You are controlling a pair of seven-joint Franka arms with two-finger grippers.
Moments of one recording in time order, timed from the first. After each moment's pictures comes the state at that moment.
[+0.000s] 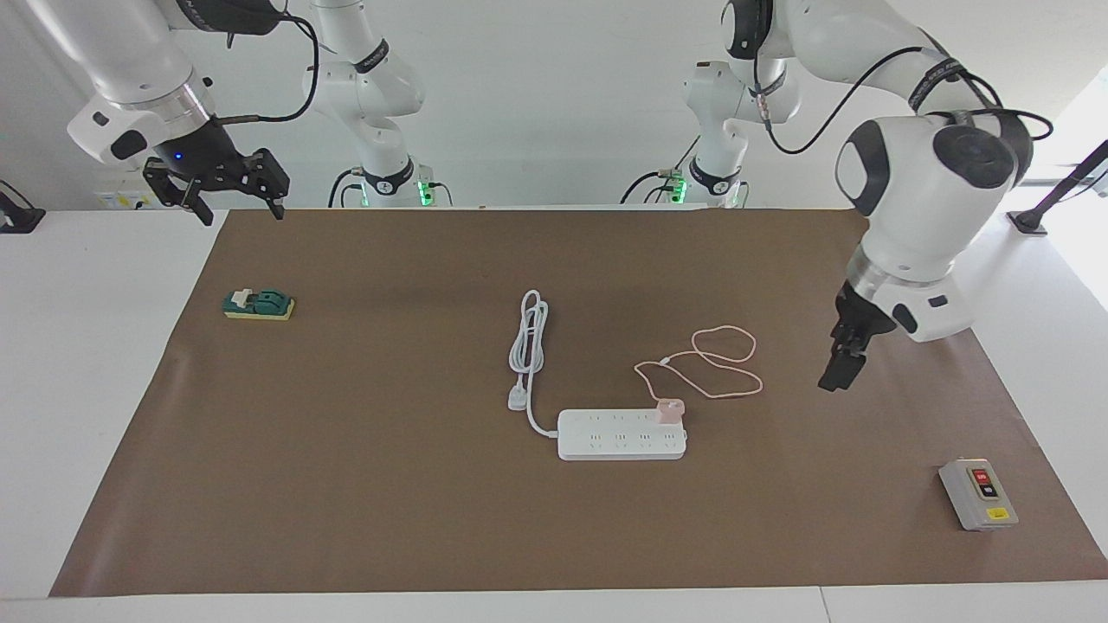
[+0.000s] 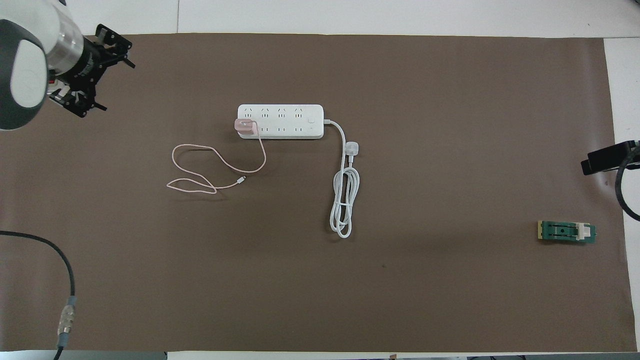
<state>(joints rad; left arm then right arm) -0.34 0.39 0.30 -1.27 -0.08 1.73 -0.95 -0.03 -0.03 -0.04 -1.55 -0.01 1.46 -0.16</state>
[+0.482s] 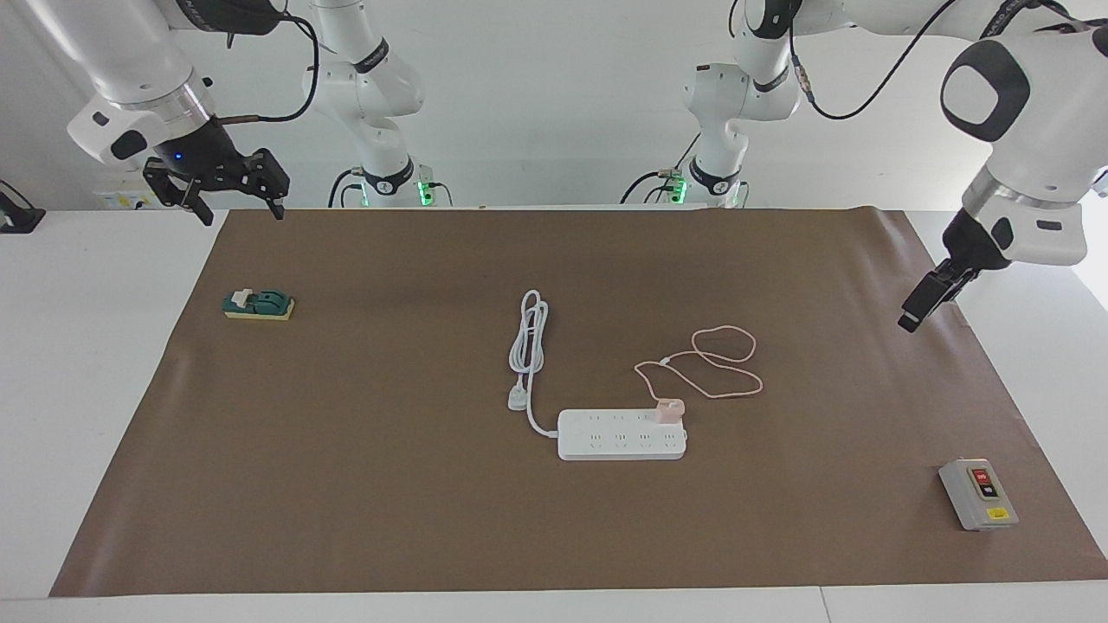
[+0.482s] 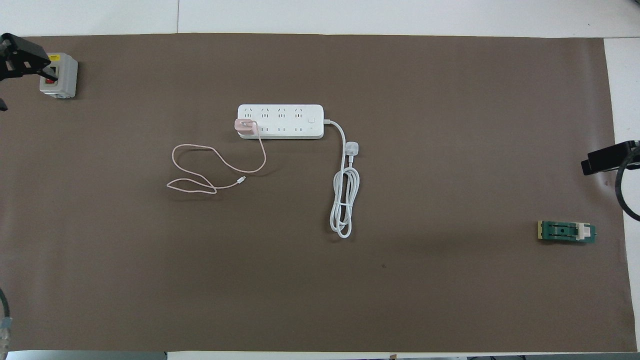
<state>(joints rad) -0.22 0.26 0.30 -1.27 -0.08 1.61 -0.33 -0.03 -0.03 -0.04 -1.55 -0.01 1.46 -0.16</state>
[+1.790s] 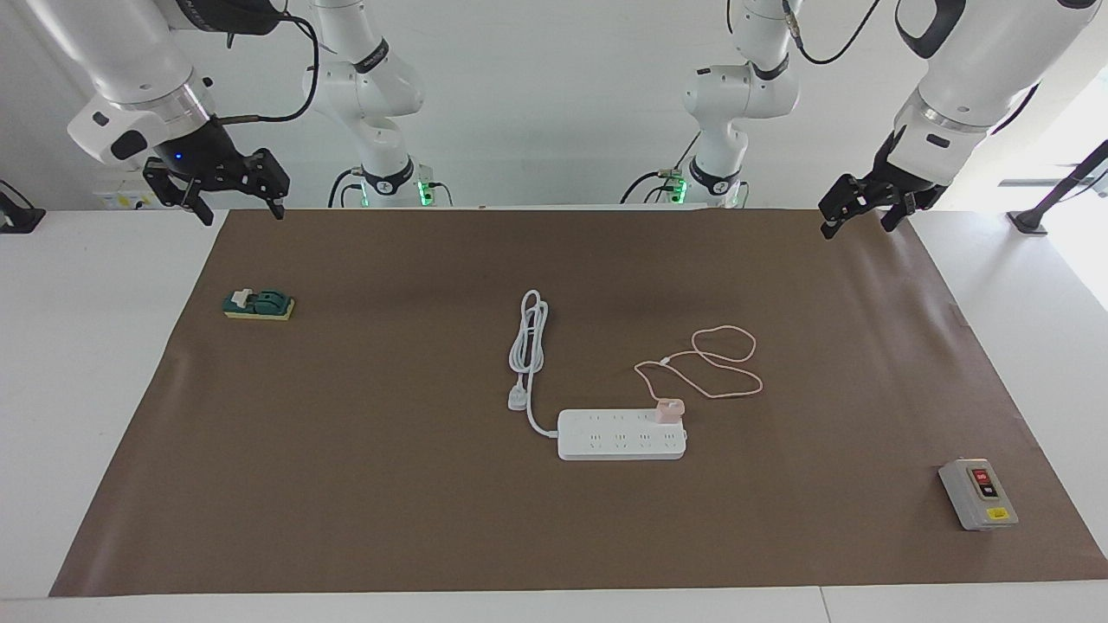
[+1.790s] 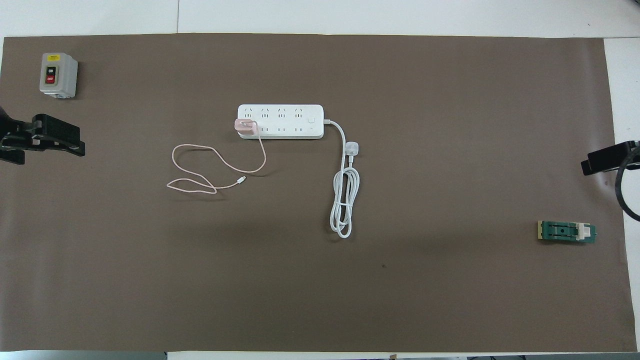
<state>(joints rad) -0.09 0.04 -0.02 -1.48 -0.02 1.45 -0.14 -0.03 -0.03 -0.04 -1.55 -0.01 1.46 -0.16</state>
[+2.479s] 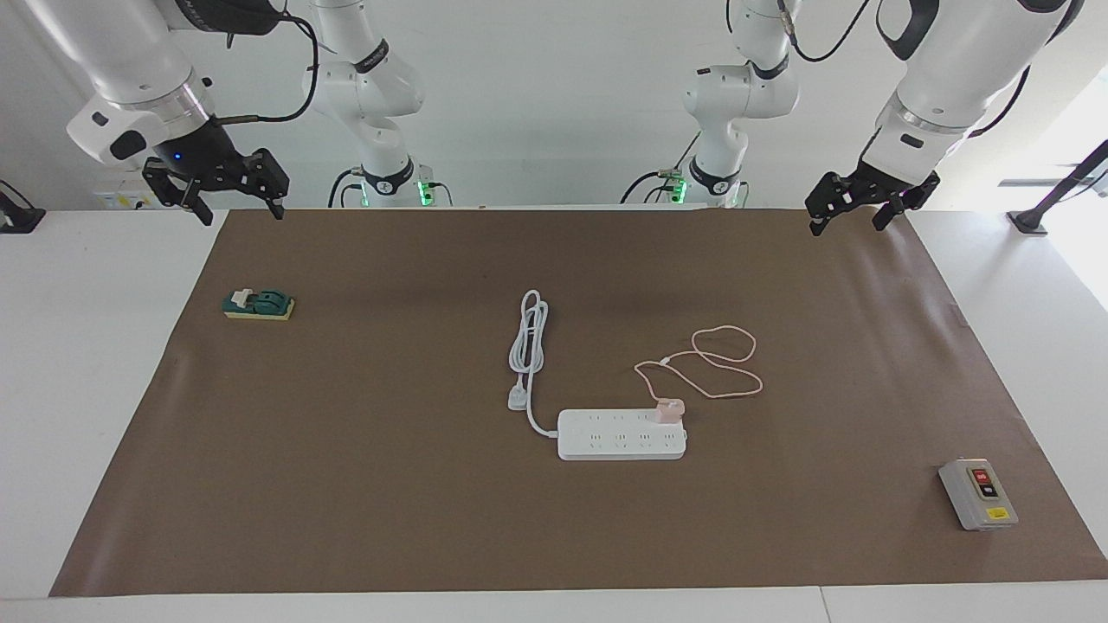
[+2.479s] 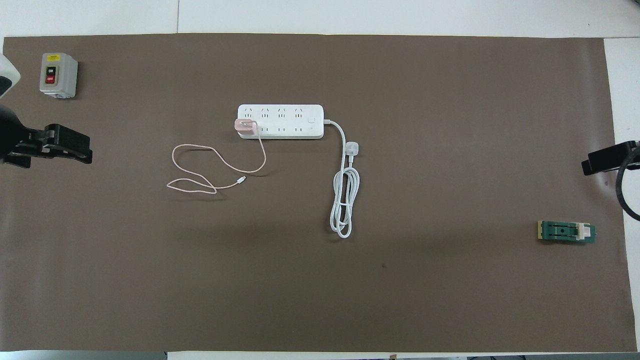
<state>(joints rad) -0.09 0.02 -0.04 -1.50 0.01 1.45 -0.12 -0.03 -0.03 -0.04 -1.55 -0.01 1.46 -0.16</state>
